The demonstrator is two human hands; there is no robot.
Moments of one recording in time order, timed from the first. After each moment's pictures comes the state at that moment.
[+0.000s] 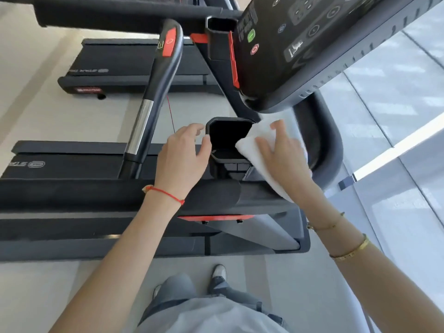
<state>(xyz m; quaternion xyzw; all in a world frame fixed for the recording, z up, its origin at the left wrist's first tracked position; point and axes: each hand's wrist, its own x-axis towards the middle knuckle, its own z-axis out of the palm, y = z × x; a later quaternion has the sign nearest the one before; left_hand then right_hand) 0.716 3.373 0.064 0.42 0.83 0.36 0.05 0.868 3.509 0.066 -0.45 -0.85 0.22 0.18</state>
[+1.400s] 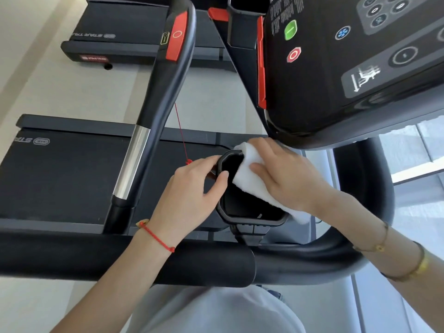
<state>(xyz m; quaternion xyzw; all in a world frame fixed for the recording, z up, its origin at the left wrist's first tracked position) 0.678 3.410 0.044 0.43 0.79 0.39 0.19 0.804 3.580 0.070 -0.16 -0.98 0.15 0.01</state>
